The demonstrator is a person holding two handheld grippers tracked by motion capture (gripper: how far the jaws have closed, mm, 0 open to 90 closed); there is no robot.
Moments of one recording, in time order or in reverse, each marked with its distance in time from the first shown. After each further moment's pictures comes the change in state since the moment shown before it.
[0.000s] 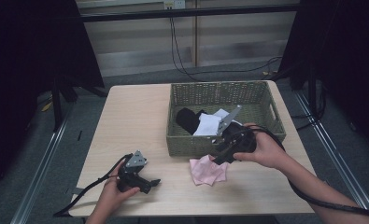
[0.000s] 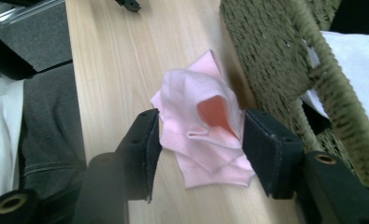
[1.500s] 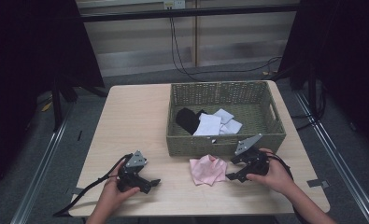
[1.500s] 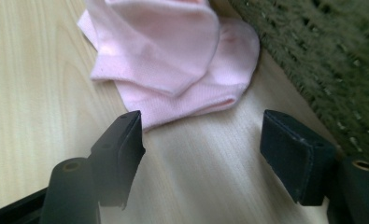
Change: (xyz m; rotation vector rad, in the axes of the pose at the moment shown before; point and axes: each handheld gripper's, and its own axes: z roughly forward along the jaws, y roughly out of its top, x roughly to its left) left arm 0.000 0.000 0.000 -0.001 0.000 0.000; right arm -0.015 -0.106 0.057 -0.119 -0.094 0.113
